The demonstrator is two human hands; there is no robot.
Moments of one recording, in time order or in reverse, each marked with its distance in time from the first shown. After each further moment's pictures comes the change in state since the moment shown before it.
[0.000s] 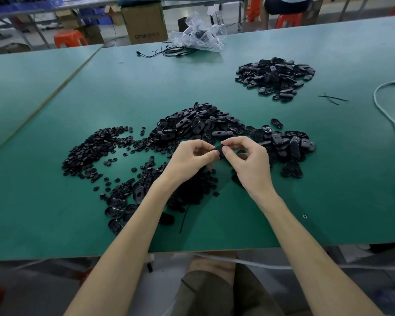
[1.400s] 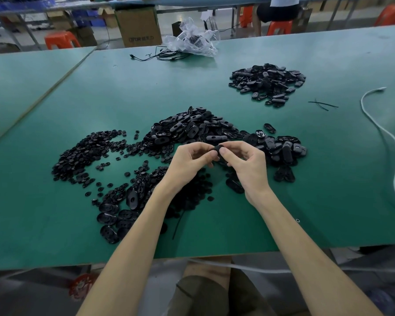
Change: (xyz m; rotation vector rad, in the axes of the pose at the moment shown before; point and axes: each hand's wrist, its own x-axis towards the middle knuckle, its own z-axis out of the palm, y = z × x) left_hand 0.012 -0.015 0.012 -0.145 0.011 0.115; right_hand 0.009 0.011 -0.003 0.217 0.014 0.117
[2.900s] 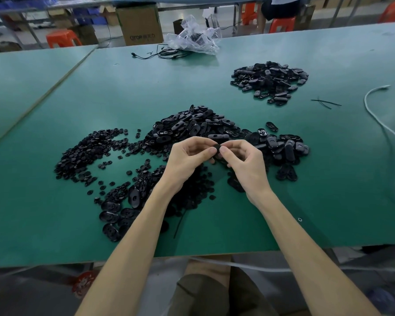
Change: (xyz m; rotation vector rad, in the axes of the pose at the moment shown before) left_hand -0.004 0.004 -0.003 -0.160 0.081 0.003; right_hand -0.002 0.001 0.002 -0.073 -0.038 0.024
